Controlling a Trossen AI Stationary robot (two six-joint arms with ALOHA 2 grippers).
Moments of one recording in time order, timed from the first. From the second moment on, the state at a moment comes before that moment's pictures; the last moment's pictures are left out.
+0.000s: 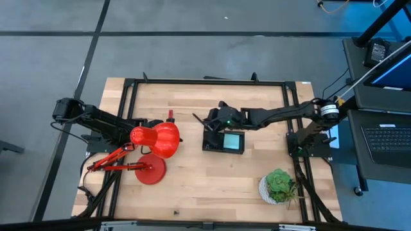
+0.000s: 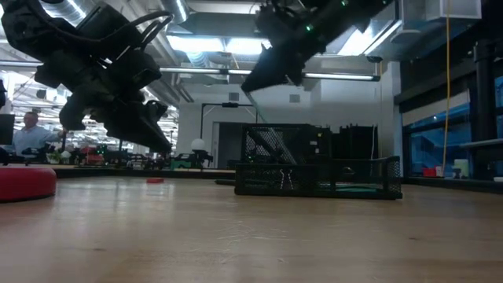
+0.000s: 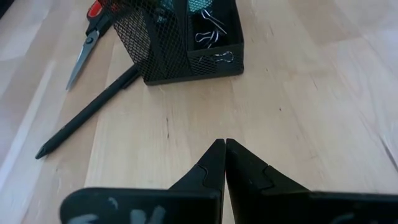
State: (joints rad) left arm 0.01 1.24 0.30 0.32 -0.01 0.17; right arm -0.03 1.67 1.14 -0.05 0.23 0.13
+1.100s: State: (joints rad) left arm 0.02 1.24 0.30 0.32 -0.03 0.22; right arm -0.04 1.67 0.99 0.09 0.21 0.18
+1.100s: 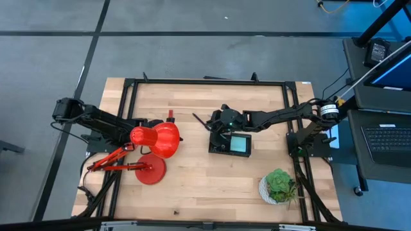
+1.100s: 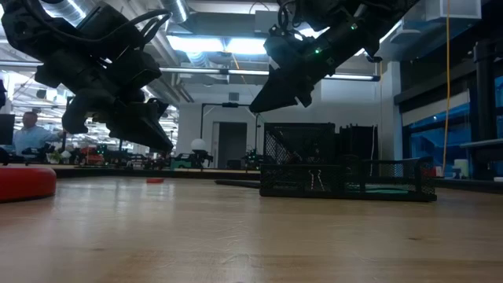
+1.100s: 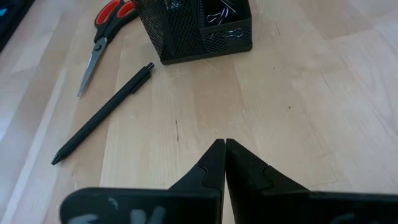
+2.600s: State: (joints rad) left arm 0.02 1.24 0.30 0.32 -0.04 0.22; right arm -0.03 1.30 0.99 -0.44 0.25 0.23
